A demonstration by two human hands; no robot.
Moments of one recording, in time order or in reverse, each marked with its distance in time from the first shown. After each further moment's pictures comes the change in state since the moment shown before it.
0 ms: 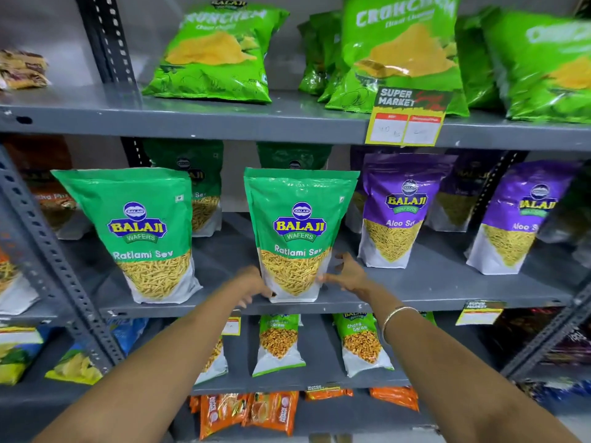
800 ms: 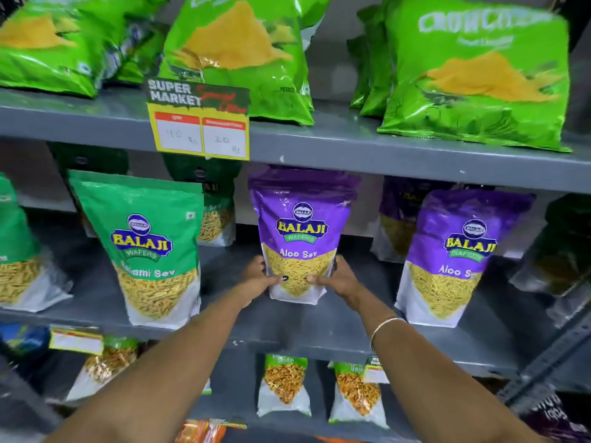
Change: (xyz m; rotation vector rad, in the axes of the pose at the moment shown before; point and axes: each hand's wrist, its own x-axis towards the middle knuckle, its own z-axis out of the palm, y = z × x) left_hand 0.080 0.228 0.140 -0.804 0.237 0.268; right_hand 0.106 0.111 -0.209 0.350 -0.192 -0.090
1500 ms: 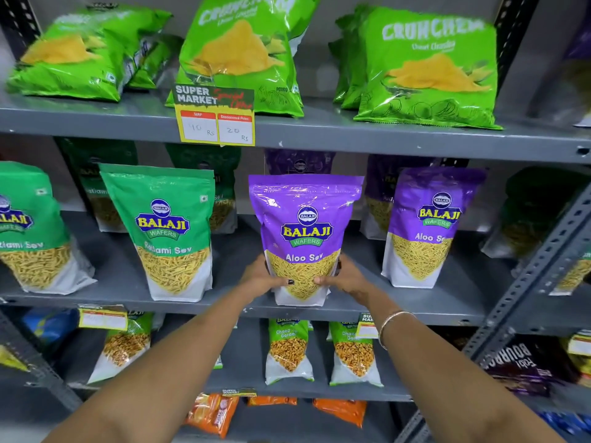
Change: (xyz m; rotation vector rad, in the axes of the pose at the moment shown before) left_hand -0.078 -0.003 -0.006 0.236 -0.072 0.004; right_hand -0.098 -0.003 0.005 -0.097 0.032 -0.077
